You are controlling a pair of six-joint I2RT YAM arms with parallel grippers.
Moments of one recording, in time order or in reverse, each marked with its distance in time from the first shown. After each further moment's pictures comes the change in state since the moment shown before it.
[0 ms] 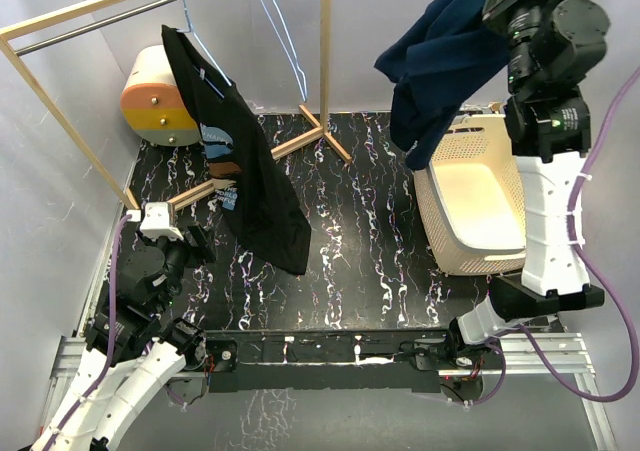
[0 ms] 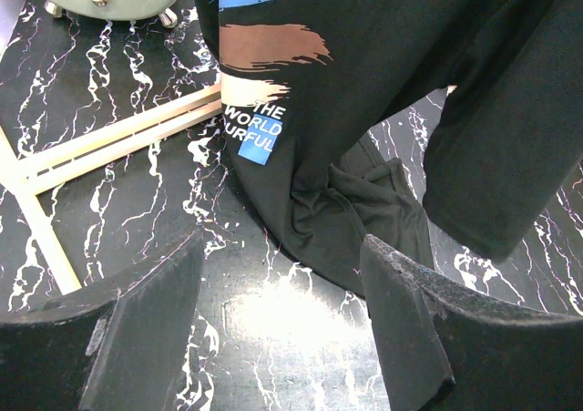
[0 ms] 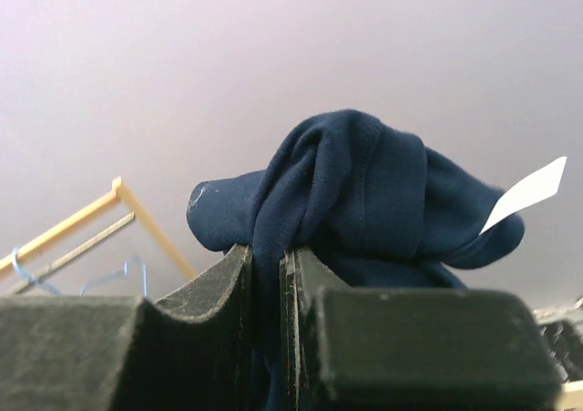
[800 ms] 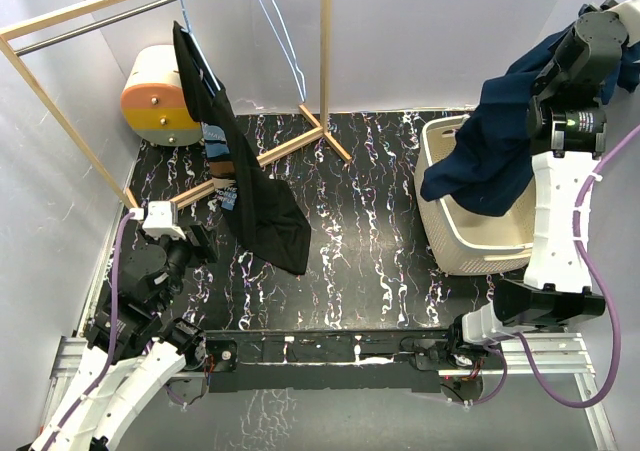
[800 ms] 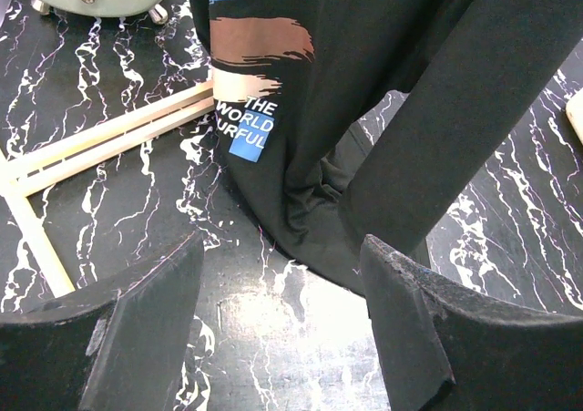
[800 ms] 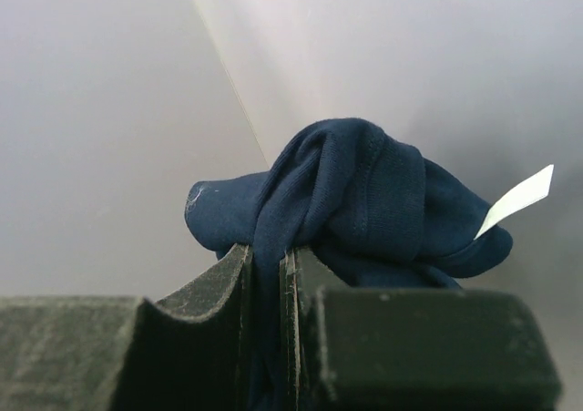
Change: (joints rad) left arm 0.000 0.011 0.000 0.005 0.019 0.001; right arm -0.243 -0.057 -0.188 -0.005 0.423 -0.189
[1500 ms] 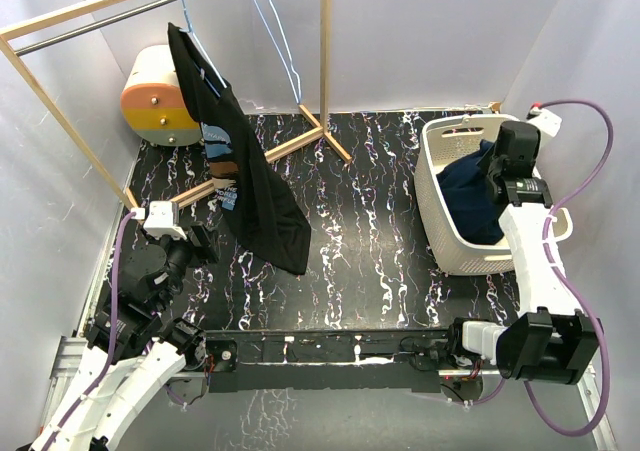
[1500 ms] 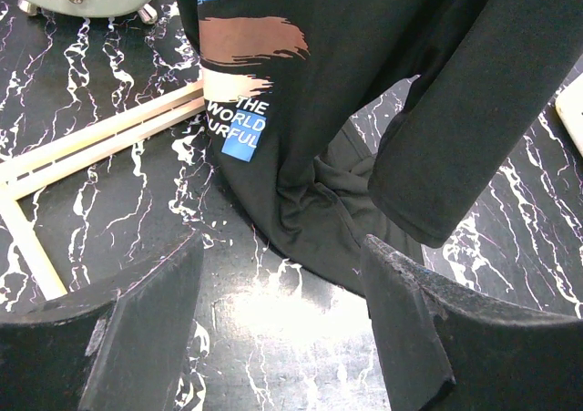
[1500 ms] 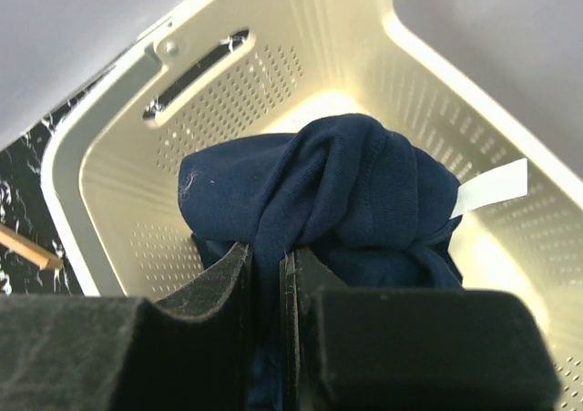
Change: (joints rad) left arm 0.000 0.003 0.000 0.003 0.023 0.001; right arm -0.003 -0.281 -0.859 -0.047 -0.285 0.190
